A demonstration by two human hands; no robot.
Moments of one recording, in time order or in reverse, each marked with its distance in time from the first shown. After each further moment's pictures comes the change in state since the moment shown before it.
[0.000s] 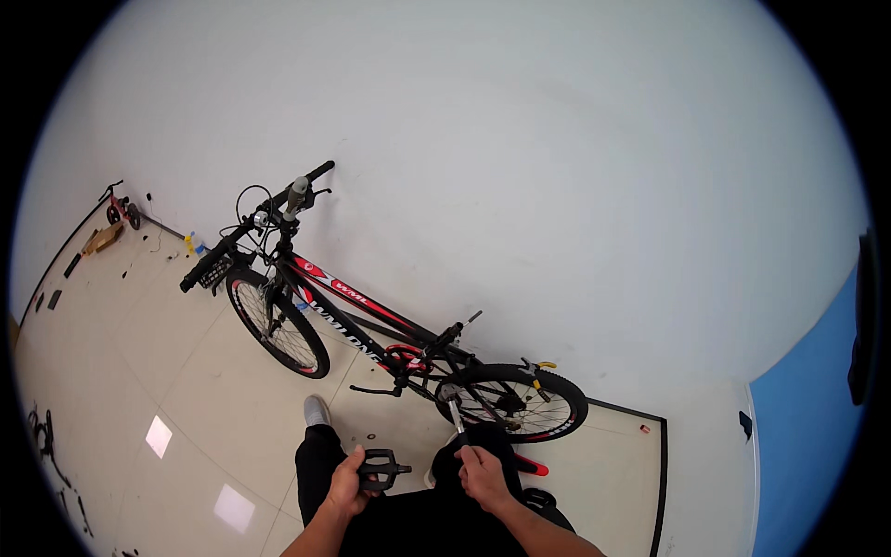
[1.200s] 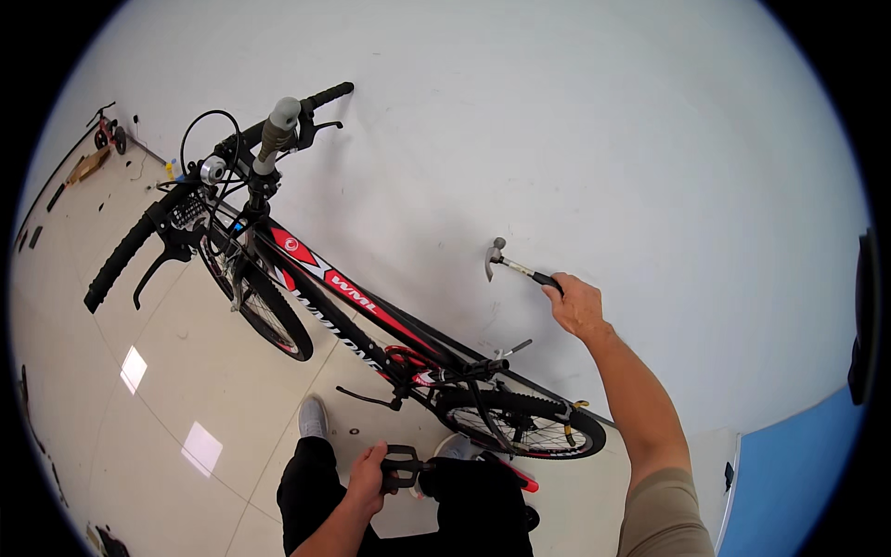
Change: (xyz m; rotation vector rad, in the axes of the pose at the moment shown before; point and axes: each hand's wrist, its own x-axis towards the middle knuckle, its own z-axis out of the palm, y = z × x) left_hand 0.139 0.014 0.036 -0.005 0.121 -0.070; right_hand 0.350 -0.245 -0.079 -1.498 0.299 -0.789
